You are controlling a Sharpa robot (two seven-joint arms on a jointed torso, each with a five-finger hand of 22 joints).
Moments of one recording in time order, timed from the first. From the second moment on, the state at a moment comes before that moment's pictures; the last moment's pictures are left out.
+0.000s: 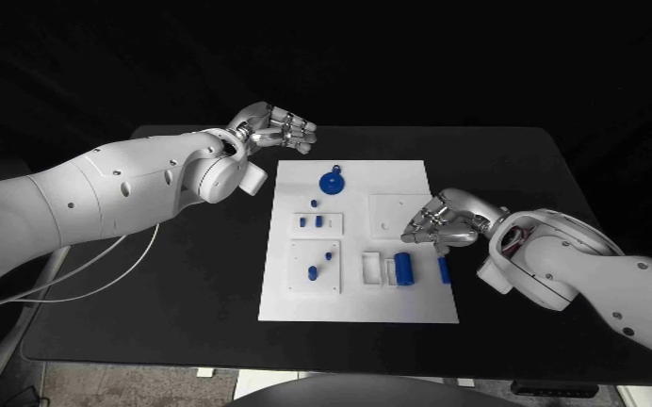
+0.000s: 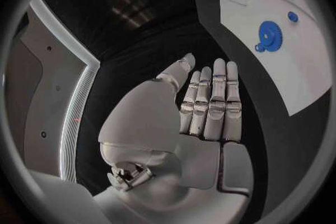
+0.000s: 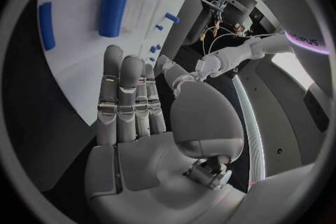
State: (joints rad) left arm 1.29 -0.74 -0.14 1.23 -0.32 -0.20 0.27; left_hand 1.37 -0.03 0.25 -0.17 0.16 1.05 0.15 0.06 0.06 1.15 0.11 0.06 0.06 1.25 0.08 0.07 0.11 0.07 1.00 0.06 0.07 0.72; right arm 0.90 -0.95 0.18 1.65 -1.18 -0.18 -0.13; right_hand 1.16 -0.09 0.23 -0.11 0.22 1.23 0.04 0.10 0.28 1.40 -0.01 0.14 0.11 1.43 -0.07 0.79 0.58 0.09 1.44 -0.10 0.22 1.00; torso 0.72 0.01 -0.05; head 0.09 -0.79
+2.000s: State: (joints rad) left arm 1.29 -0.75 -0.14 1.25 -0.32 -0.20 0.27; left_hand 1.37 -0.03 0.25 -0.16 0.16 1.05 0.14 0.06 0.06 1.15 0.11 0.06 0.06 1.25 0.08 0.07 0.11 0.07 1.00 0.07 0.07 0.71; right arm 0.87 -0.84 0.12 1.66 -1.22 -0.08 -0.69; right_hand 1.13 0.04 -0.25 0.17 0.49 1.08 0.05 0.07 0.74 1.26 -0.03 0.87 1.03 1.46 -0.10 1.08 1.18 0.05 1.46 -0.12 0.50 1.31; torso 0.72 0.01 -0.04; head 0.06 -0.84
